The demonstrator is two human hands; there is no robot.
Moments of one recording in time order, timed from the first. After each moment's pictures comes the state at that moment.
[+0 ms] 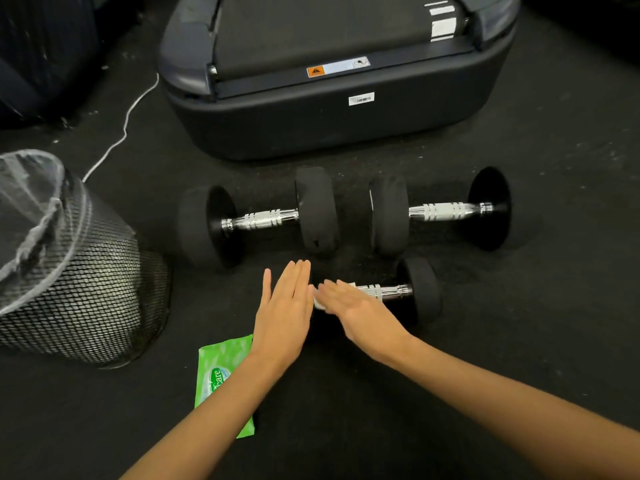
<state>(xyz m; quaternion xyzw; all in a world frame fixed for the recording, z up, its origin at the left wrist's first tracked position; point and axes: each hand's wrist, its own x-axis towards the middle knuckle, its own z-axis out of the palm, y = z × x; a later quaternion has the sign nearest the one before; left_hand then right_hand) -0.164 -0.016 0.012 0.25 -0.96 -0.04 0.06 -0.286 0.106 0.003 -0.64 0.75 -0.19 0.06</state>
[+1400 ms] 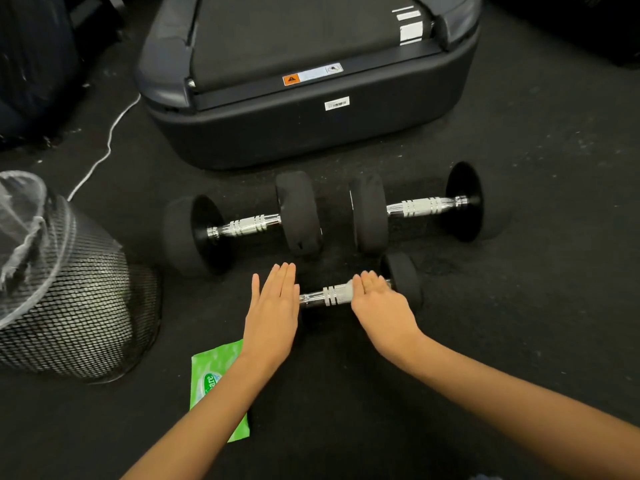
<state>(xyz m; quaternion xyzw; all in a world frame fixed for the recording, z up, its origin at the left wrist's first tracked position) -0.171 -0.016 0.013 0.26 -0.96 0.03 0.03 -0.290 0.138 0.033 -0.47 0.88 0.00 0.01</state>
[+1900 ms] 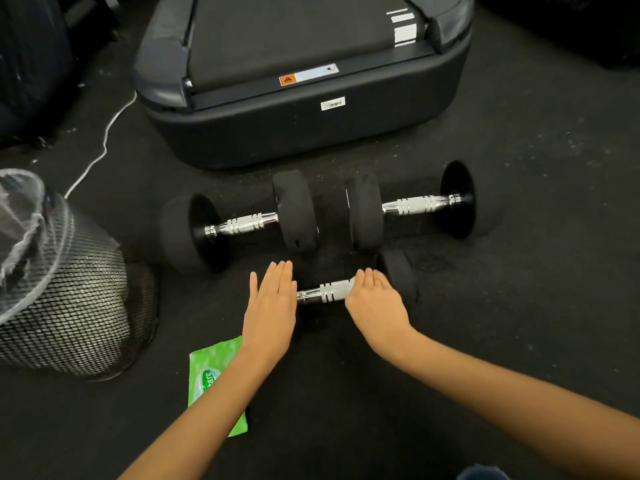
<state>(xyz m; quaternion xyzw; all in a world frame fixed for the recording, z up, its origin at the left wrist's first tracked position) -0.171 -0.011 0.019 0.27 -0.96 0.01 0.06 -0.279 0.130 0.034 -0.44 0.90 0.05 0.00</state>
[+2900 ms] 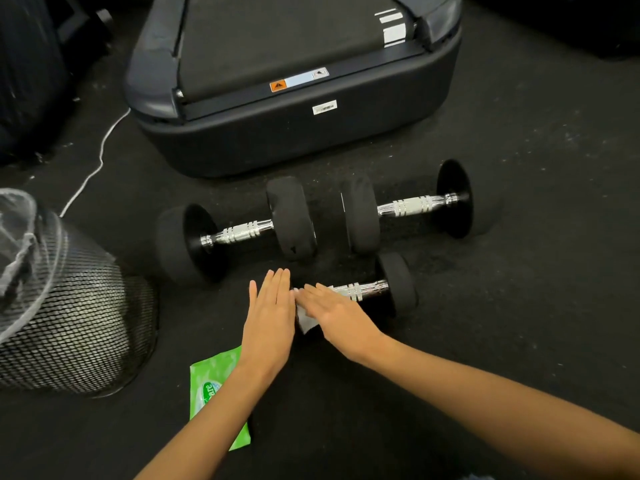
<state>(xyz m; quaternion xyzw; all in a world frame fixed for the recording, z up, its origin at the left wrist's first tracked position) -0.165 -0.017 0.010 0.23 -0.97 0.02 0.00 -0.276 0.105 0.005 -0.63 0.75 -0.20 0.07</state>
